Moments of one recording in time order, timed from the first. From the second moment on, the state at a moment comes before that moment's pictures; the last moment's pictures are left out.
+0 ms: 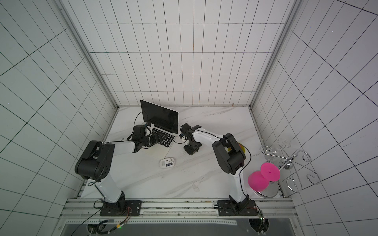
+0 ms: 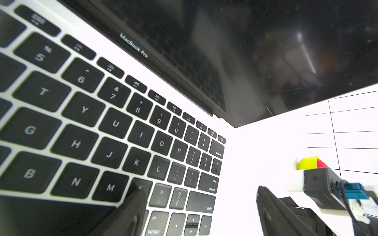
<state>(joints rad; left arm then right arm) -0.20 1.77 0.81 0.24 0.51 -0.60 0.76 2.02 1.43 -0.90 -0.02 -0.11</state>
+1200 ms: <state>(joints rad) -0.23 1.92 0.93 0.24 0.58 -0.57 0.79 2.21 1.68 -0.69 -0.08 -0.42</state>
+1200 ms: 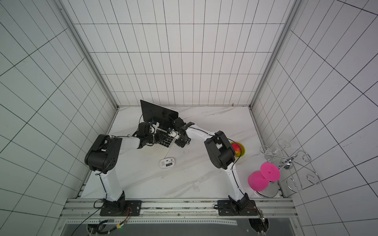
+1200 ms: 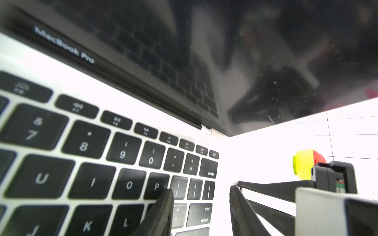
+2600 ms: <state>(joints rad) -0.23 1.93 0.96 0.21 0.59 -0.57 0.78 2.25 1.72 -0.60 -0.15 -0.44</state>
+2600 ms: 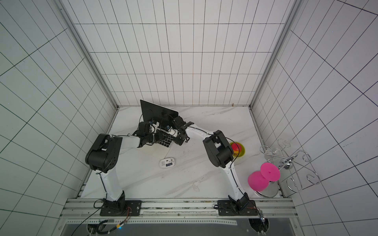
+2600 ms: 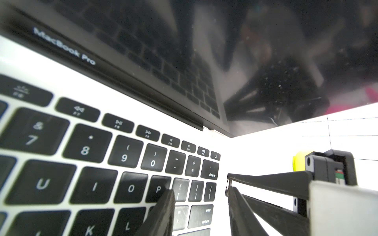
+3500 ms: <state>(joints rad) -0.22 1.95 0.98 0.21 0.60 -0.57 0.78 2.25 1.72 -0.59 -0.17 -0.51</state>
